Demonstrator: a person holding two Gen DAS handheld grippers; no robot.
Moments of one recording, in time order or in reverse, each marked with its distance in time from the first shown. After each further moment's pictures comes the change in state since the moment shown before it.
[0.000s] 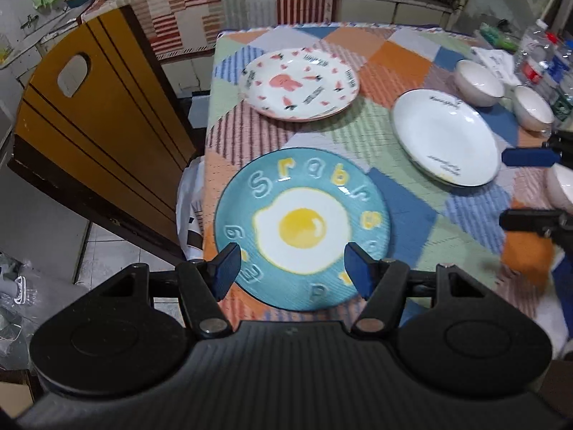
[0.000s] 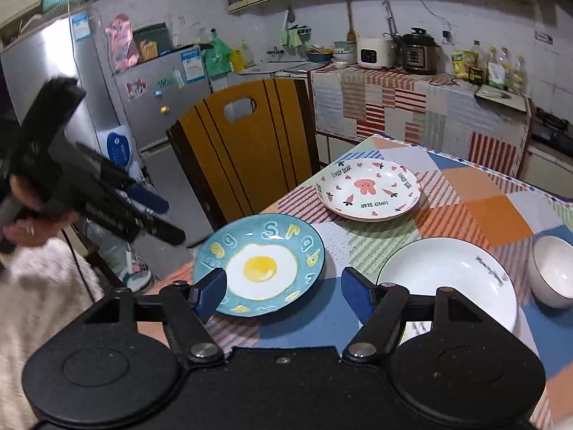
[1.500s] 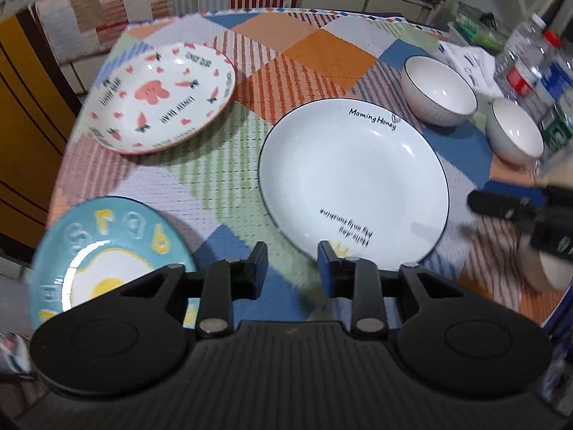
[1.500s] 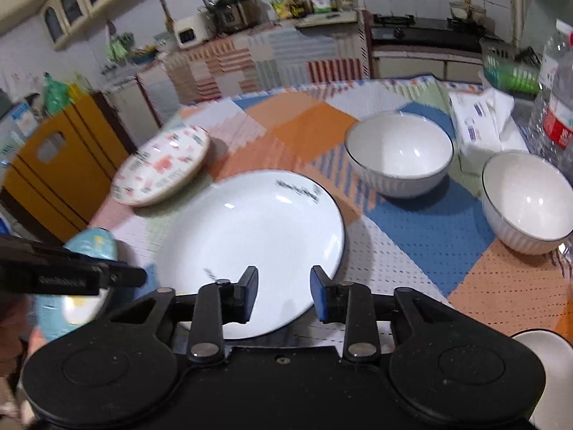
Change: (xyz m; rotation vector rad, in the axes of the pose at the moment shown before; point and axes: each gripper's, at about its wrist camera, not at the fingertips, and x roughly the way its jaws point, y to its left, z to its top) left arm 0.095 -0.164 0.072 -0.032 0.030 -0.078; right arm -0.001 -0.168 -0.052 0.438 0.049 -0.322
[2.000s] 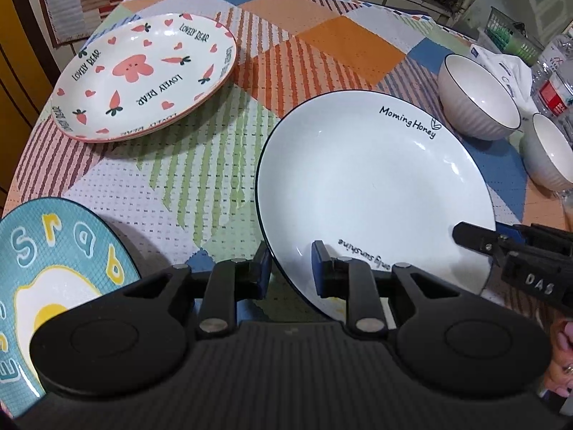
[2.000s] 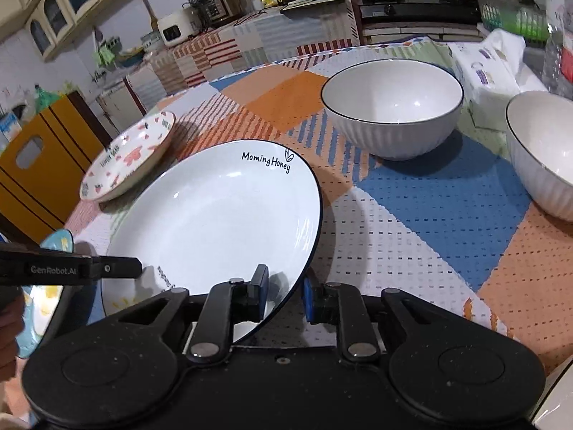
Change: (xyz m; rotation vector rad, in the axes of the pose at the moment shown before) left arm 0.083 0.012 0.014 -0.107 0.005 -0.035; right arm 0.075 -0.031 -0.021 0.048 0.024 -0.006
